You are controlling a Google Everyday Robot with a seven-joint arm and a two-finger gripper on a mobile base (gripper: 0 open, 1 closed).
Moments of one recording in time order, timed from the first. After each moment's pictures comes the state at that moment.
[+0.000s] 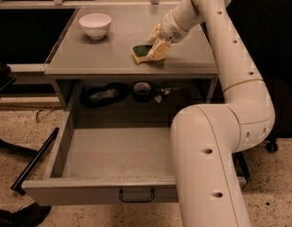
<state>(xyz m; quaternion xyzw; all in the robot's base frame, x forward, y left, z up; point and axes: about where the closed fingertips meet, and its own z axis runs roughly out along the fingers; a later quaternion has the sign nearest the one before) 0.793 -0.038 0.850 -0.70 0.62 0.13 0.33</state>
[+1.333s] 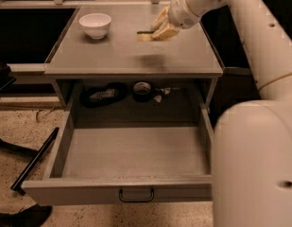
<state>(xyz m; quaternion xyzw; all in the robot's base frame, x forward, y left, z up) 0.767 -0.051 0.922 -0.73 0.57 0.06 0.39</state>
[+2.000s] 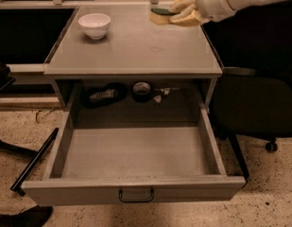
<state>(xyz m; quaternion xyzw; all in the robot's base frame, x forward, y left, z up) 0.682 -0.093 1.013 -0.69 0.53 -0.01 0.49</state>
